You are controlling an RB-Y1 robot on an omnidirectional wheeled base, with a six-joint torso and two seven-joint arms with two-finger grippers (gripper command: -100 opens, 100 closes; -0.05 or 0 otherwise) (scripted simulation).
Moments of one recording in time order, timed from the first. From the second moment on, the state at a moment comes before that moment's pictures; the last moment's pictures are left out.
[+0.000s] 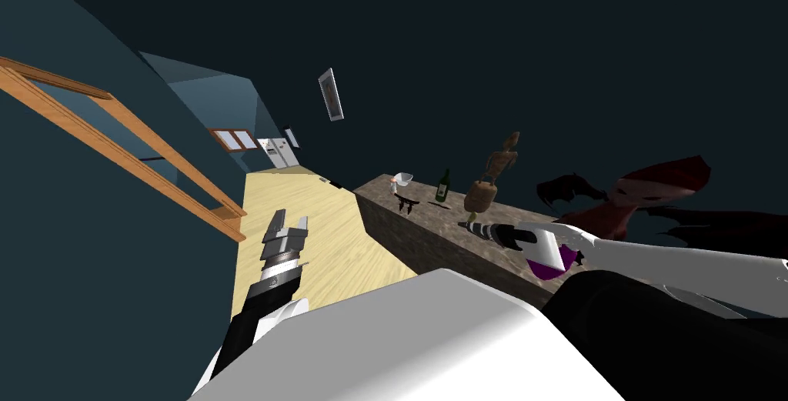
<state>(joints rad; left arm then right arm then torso) 0.53 0.05 0.02 -2.23 0.12 -0.35 -0.03 0.64 -1.58 0.22 -1.80 -0.43 0.06 -0.13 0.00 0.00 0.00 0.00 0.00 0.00</state>
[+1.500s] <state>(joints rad) 0.53 0.05 0.02 -2.23 0.12 -0.35 -0.03 0.67 -1.85 0.38 -1.68 -0.50 0.15 -0.16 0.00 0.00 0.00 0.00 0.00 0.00</state>
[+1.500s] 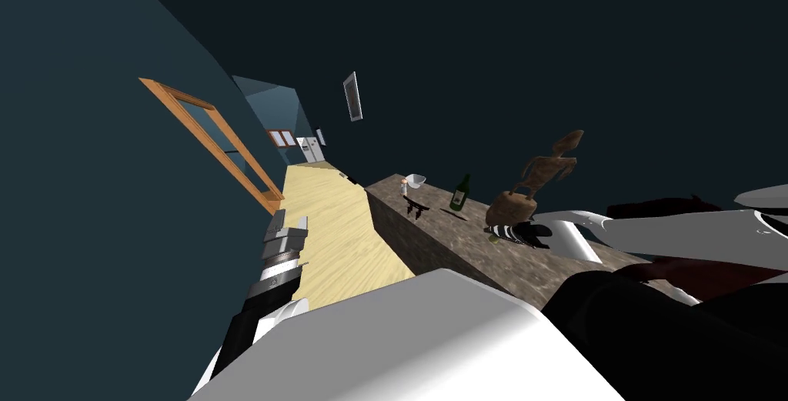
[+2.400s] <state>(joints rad) 0.53 0.05 0.02 -2.23 0.12 -0.35 -0.03 0.69 -1.82 0.42 -1.65 -0.31 0.17 -0.42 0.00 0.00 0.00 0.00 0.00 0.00</state>
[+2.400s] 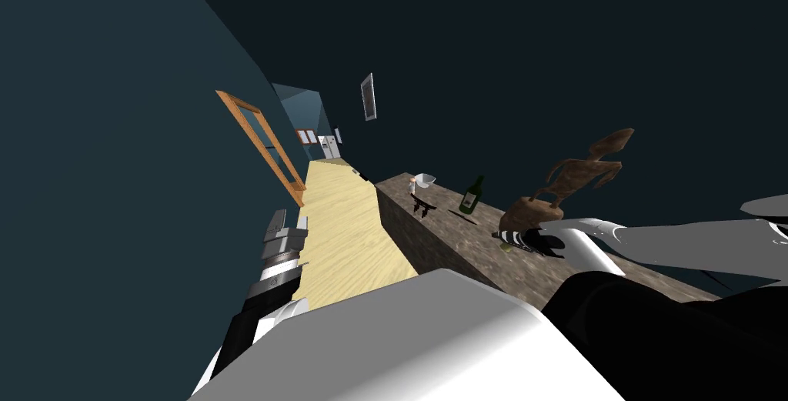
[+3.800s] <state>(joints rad) 0.53 0.05 0.02 -2.23 0.12 -0.35 -0.03 0.71 -1.80 0.45 -1.62 -0.15 0.18 -0.64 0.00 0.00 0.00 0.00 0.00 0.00</state>
